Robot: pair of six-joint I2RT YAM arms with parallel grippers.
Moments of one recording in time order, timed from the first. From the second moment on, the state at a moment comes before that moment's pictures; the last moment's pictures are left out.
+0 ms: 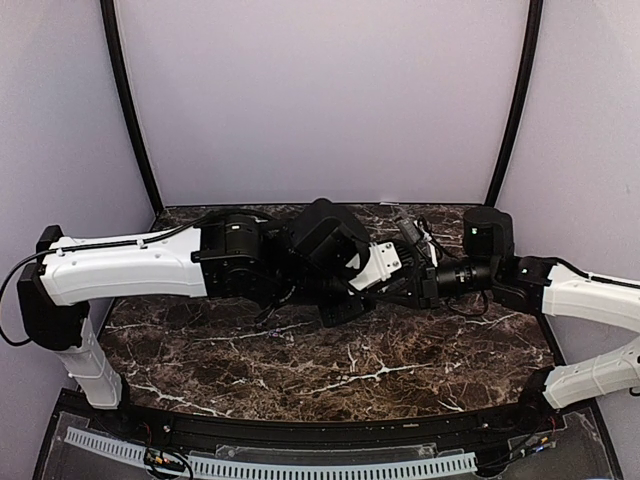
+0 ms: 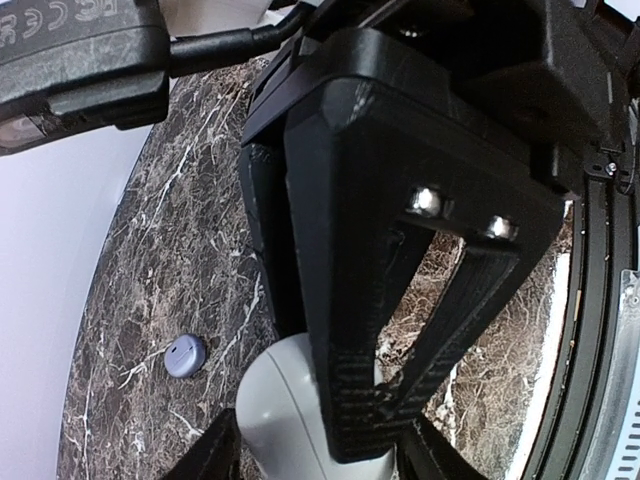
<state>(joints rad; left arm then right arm) -1.31 1.75 1.69 -0.68 -0.33 0.23 0.78 1.11 0.74 0.05 -0.75 0.42</state>
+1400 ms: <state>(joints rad) -0.55 1.92 1.27 -0.43 -0.03 -0.19 0.52 0.95 0.69 -0.06 -0.53 0.46</state>
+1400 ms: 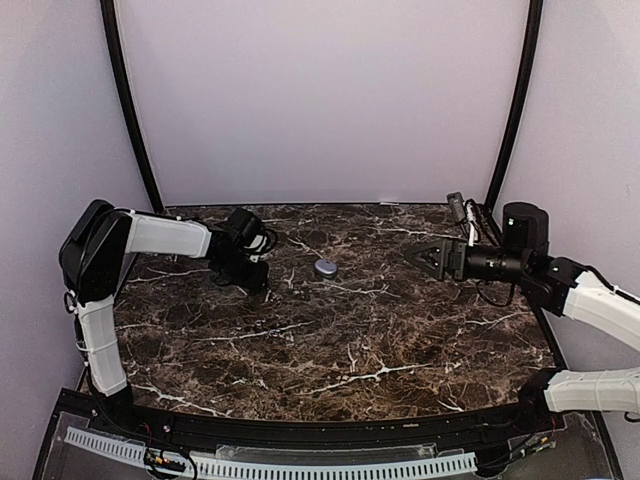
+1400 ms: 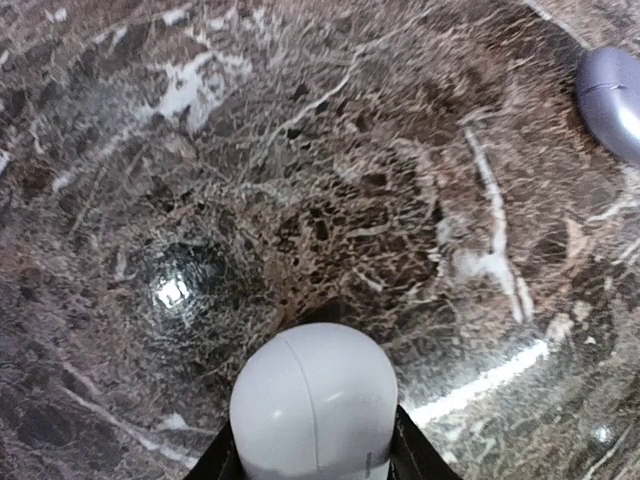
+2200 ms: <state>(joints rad) -0.56 1.93 1.45 -0.48 0.02 -0.19 0.51 0.95 0.66 -0.06 -0.58 0.46</state>
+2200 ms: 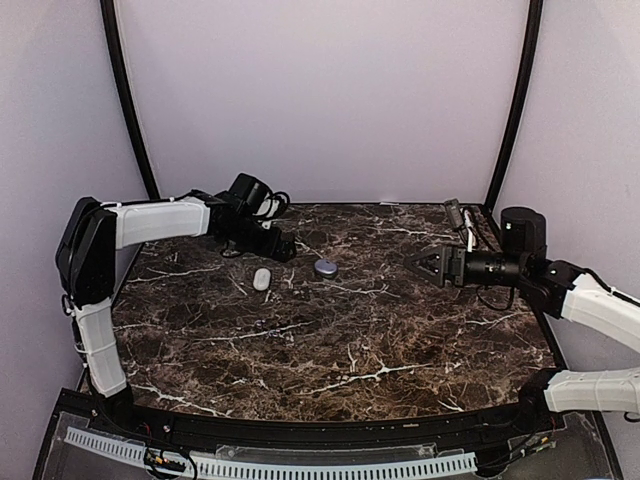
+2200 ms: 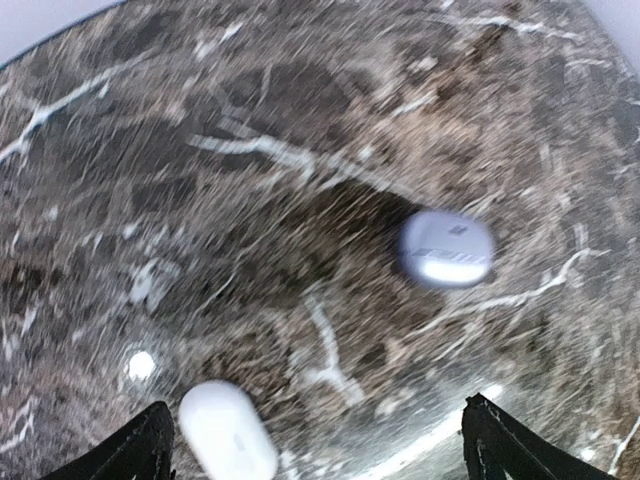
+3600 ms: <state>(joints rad) -0.71 2.42 1.95 -0.48 0.07 -0.11 0.50 0.96 0.63 -0.03 -0.63 0.46</state>
